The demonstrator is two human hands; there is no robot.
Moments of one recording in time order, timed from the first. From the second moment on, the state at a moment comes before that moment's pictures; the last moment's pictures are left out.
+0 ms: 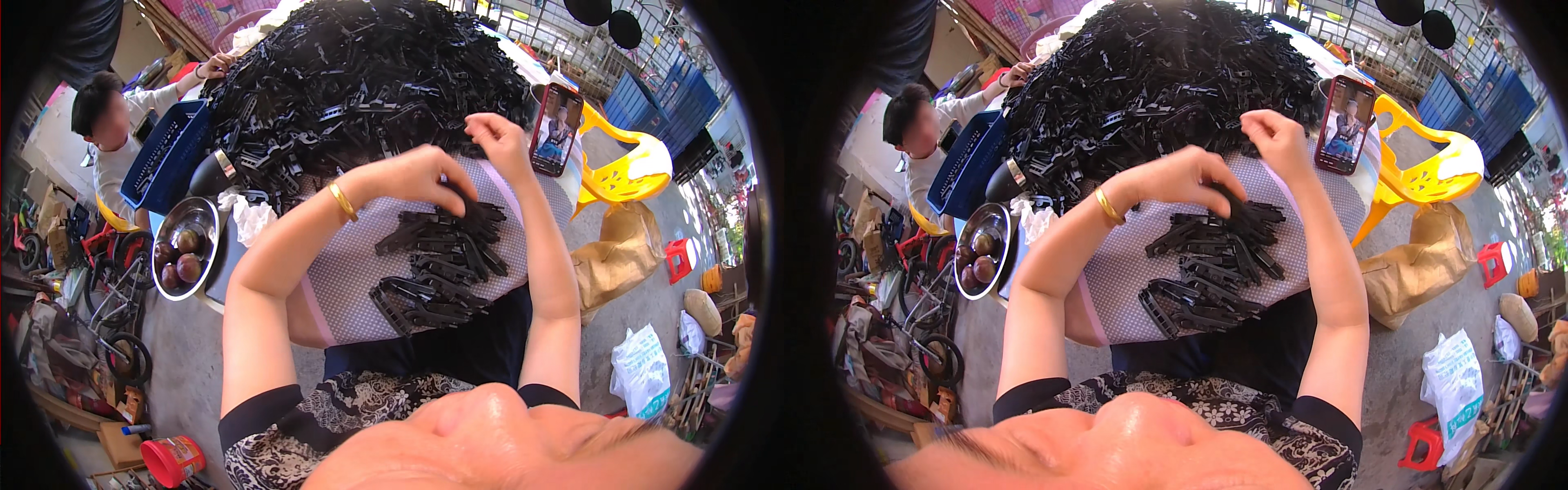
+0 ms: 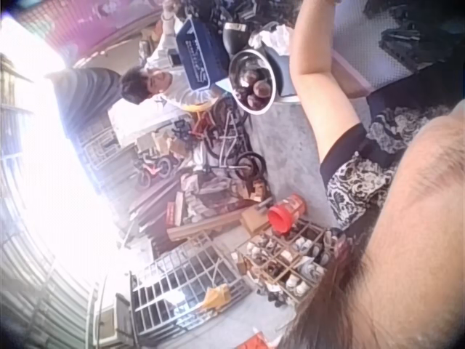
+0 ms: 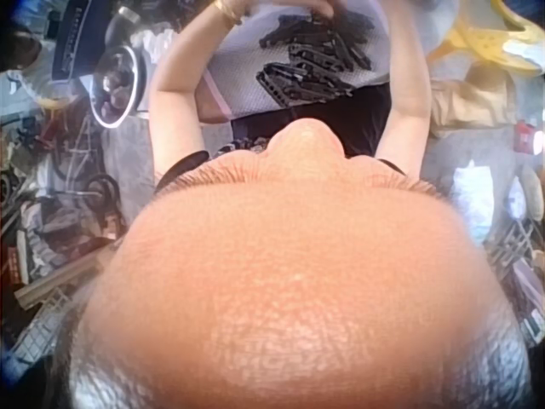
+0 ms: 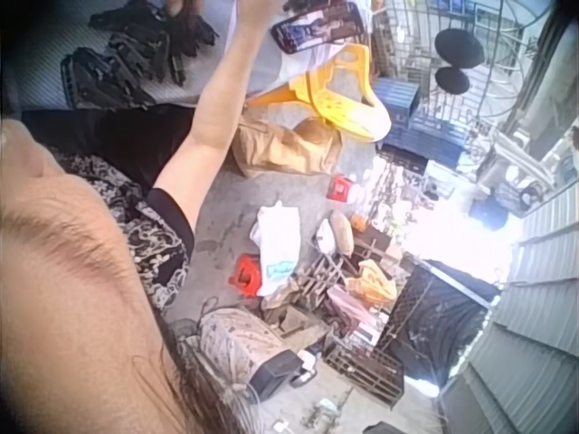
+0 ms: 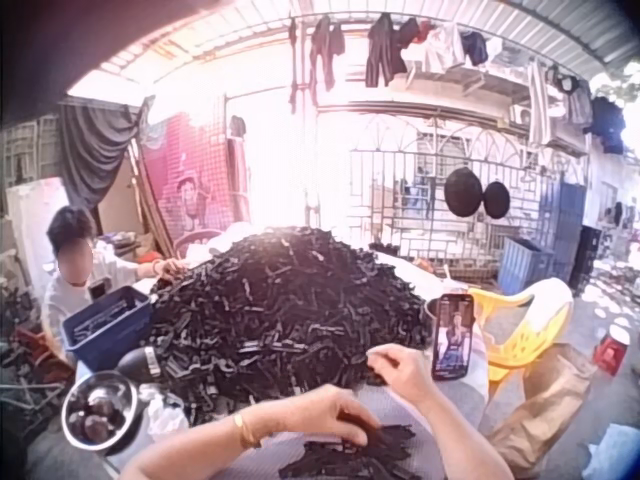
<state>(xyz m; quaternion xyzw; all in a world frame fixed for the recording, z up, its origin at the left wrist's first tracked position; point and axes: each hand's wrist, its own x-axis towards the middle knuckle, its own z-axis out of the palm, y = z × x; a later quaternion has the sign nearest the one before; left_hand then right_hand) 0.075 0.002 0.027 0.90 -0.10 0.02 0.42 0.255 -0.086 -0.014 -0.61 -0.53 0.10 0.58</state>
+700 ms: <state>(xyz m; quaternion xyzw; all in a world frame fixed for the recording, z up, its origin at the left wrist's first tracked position) 0.089 0.012 -0.019 0.96 0.17 0.24 -0.01 0.234 -0.087 -0.018 -0.61 -0.74 -0.12 0.23</state>
